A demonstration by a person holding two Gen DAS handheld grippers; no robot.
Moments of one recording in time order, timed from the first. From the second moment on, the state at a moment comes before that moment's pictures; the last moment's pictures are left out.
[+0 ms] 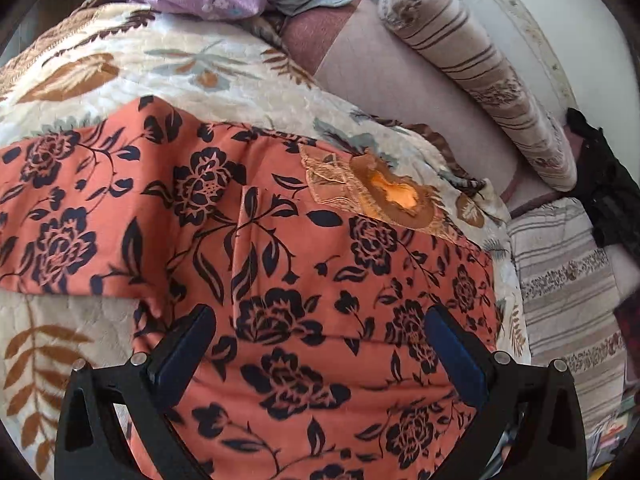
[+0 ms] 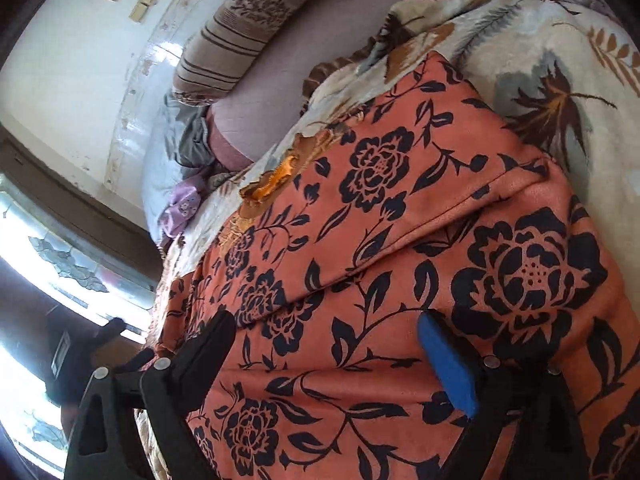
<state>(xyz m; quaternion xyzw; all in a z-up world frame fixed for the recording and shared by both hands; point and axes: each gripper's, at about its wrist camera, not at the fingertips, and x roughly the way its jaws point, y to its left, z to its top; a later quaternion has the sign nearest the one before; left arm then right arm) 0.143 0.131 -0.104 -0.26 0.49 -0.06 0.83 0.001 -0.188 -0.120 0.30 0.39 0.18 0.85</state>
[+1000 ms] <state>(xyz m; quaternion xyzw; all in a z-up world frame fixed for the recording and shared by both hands) 0.158 0.116 -0.141 -0.10 0.52 0.04 0.85 0.138 -0.310 -0.097 0.36 0.43 0.11 0.82</state>
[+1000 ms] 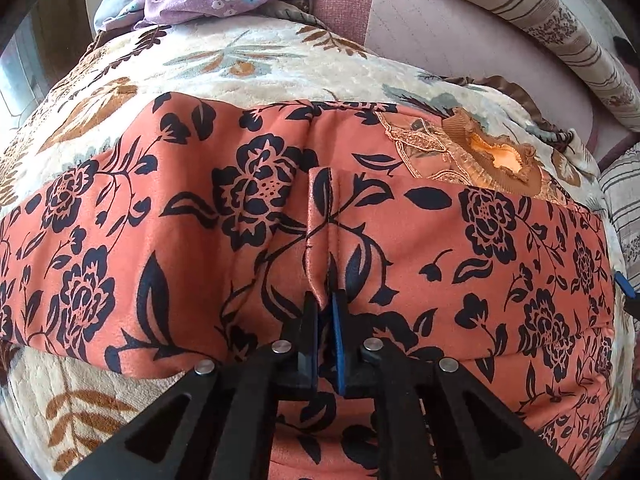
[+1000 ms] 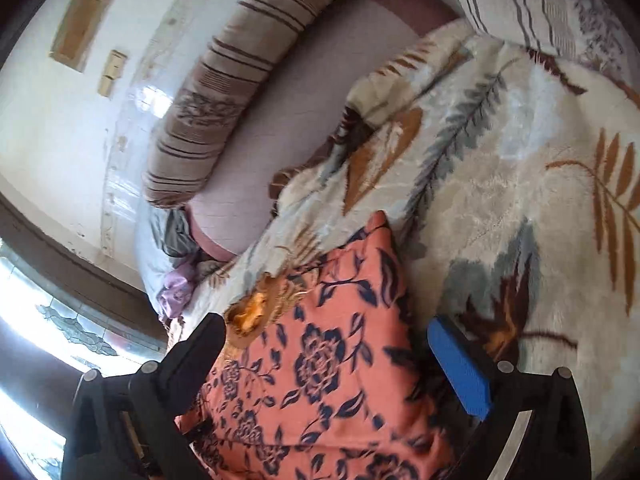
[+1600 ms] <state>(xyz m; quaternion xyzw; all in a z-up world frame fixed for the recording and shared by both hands) 0.157 0.114 -0.148 -0.08 0.50 0.03 0.86 0.142 -0.307 -0.085 0.30 0.43 0.07 0.85</state>
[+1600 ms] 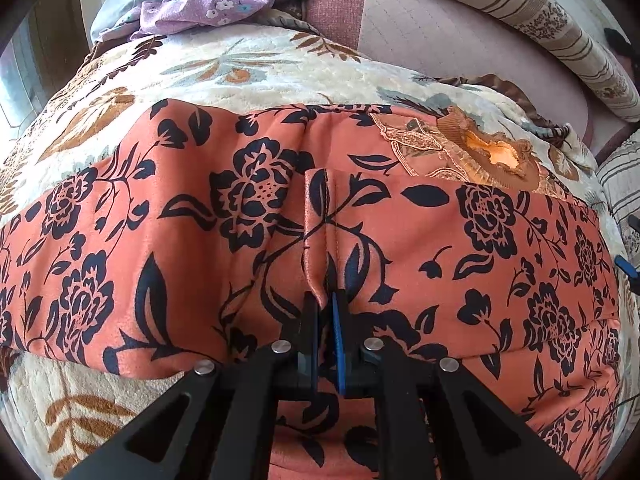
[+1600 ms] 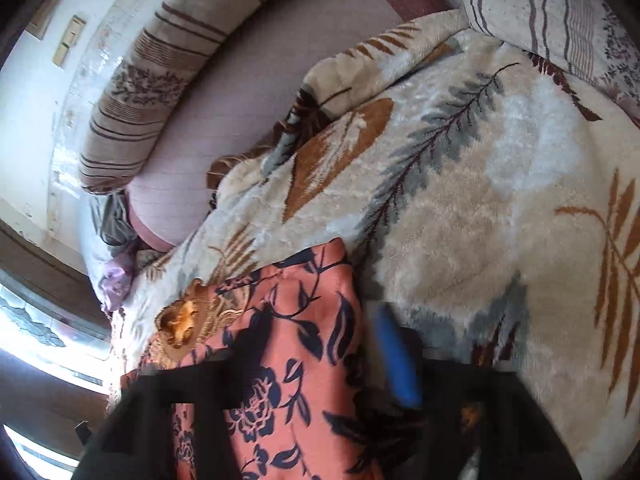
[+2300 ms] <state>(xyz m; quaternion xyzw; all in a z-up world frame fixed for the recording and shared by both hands) 0.158 0.112 -0.149 -0.07 0.50 0.04 0.86 0.108 -0.297 -0.106 0.28 0.52 0.03 0.81</state>
